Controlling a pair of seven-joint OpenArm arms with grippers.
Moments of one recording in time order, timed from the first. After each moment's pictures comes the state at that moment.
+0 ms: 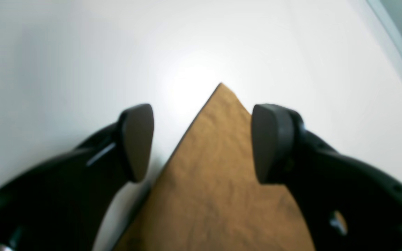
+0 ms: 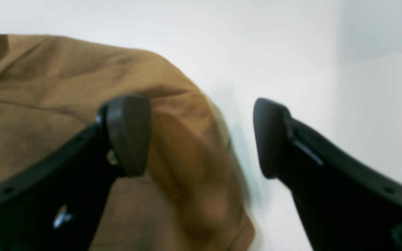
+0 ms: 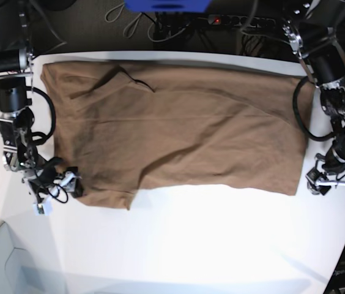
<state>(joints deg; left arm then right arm) -14.5 -14.9 -28.2 73.1 -30.5 0.1 45.6 24.7 22.7 -6.6 46.4 24.2 22.4 -20.6</state>
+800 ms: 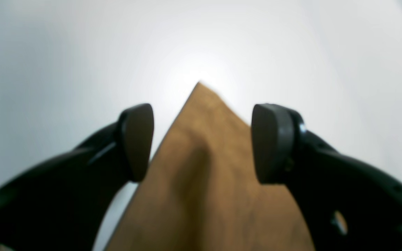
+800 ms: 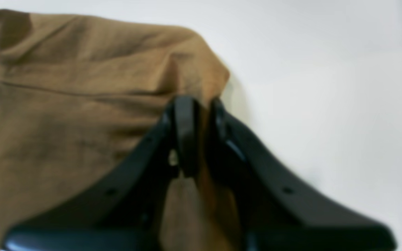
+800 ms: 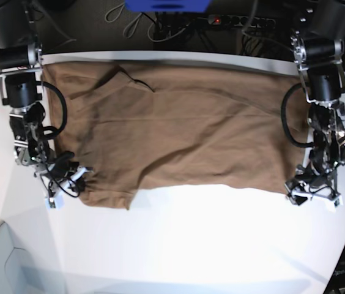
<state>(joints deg) -21.1 -17.4 -11.7 57.8 -30.8 0.5 31.1 23.1 19.5 -6.3 46.3 24.2 22.4 -20.2</state>
